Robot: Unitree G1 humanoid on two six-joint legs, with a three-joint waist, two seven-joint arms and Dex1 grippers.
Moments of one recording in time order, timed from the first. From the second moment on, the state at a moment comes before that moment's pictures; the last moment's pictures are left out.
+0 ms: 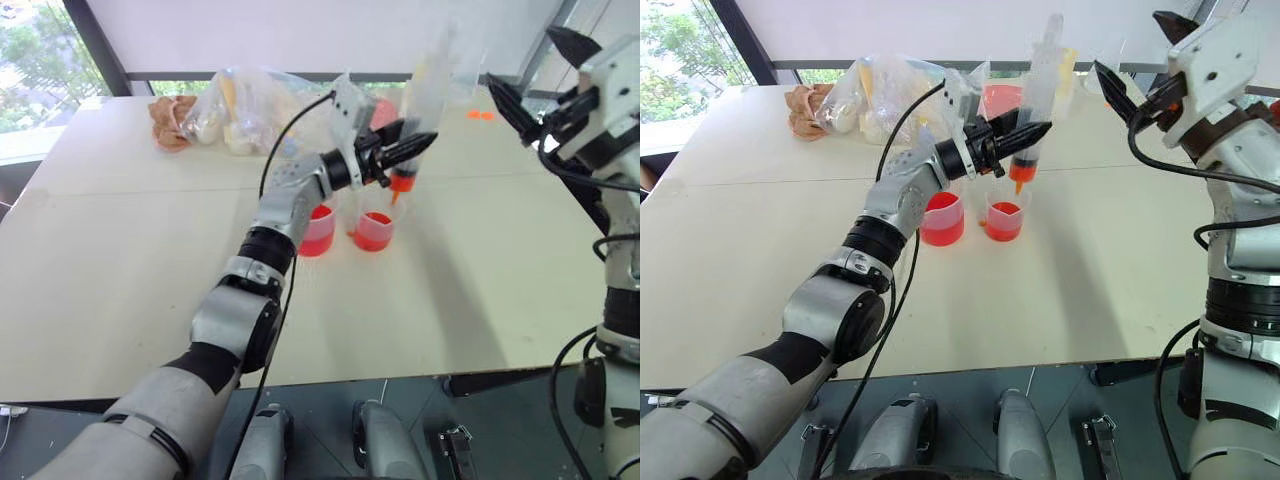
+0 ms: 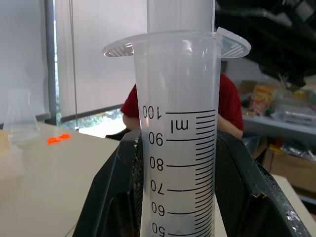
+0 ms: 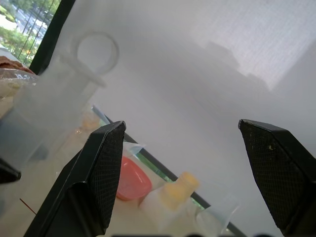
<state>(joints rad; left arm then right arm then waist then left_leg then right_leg) -1.22 -0.04 0.03 0.92 -0.33 -0.01 -0.91 -0.73 -0.76 -0.23 -0.01 0.21 0.11 0.60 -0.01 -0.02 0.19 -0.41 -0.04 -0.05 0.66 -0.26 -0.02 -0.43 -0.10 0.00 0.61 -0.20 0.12</state>
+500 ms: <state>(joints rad) -1.18 -0.01 0.01 0.92 -0.28 -0.03 -1.03 -0.80 -0.67 -0.14 0.07 0.20 0.00 0.63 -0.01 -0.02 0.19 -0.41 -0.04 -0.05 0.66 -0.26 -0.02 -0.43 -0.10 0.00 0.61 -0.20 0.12</state>
